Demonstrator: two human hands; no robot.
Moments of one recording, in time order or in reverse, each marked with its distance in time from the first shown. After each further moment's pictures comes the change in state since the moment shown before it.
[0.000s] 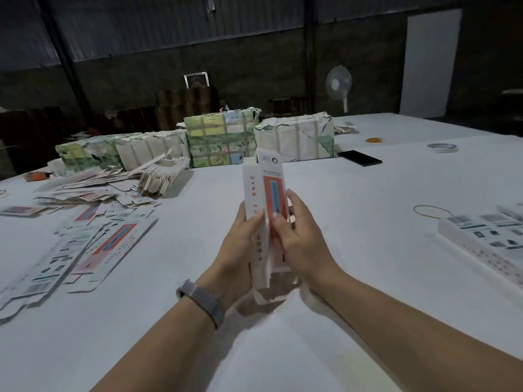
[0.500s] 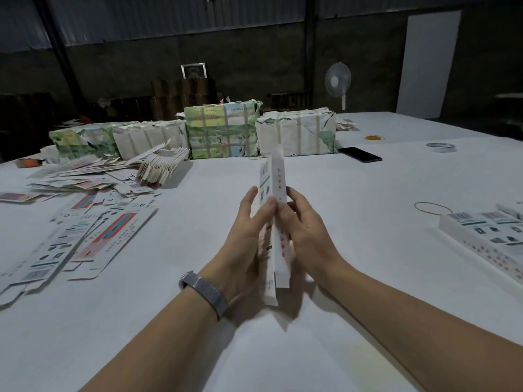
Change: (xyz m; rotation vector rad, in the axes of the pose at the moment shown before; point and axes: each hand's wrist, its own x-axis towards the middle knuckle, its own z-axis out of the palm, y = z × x) left_hand 0.003 -0.004 -0.008 -0.070 -0.096 -0.004; right_hand -0.005 -0.009 0.003 0.223 -0.054 0.060
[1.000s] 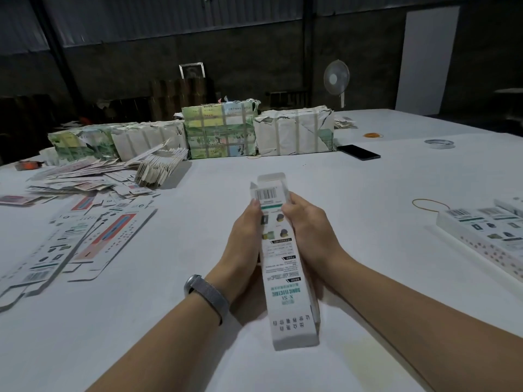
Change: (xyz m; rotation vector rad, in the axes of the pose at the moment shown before) left_hand 0.002 -0.011 -0.002 0.231 0.139 0.074; right_hand 0.002 -0.003 -0.009 0.028 -0.028 0.063
